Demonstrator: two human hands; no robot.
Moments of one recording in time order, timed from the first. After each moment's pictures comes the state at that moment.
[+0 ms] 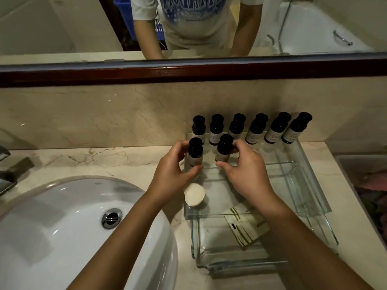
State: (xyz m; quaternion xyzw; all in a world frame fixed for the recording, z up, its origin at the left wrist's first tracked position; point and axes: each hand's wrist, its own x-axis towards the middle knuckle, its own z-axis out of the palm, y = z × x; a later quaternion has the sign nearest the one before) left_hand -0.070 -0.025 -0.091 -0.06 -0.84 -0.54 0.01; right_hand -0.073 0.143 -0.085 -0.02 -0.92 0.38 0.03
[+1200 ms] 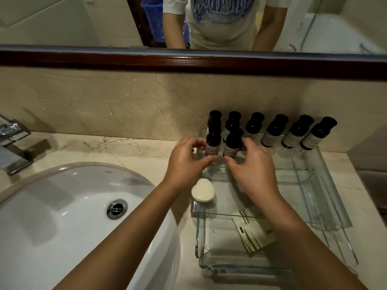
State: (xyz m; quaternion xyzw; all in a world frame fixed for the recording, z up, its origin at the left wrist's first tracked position) left_hand -0.082 -0.014 -0.102 0.03 -0.87 -0.48 0.06; right_hand -0.077 0.132 -0.089 0.00 -0.94 0.35 0.06
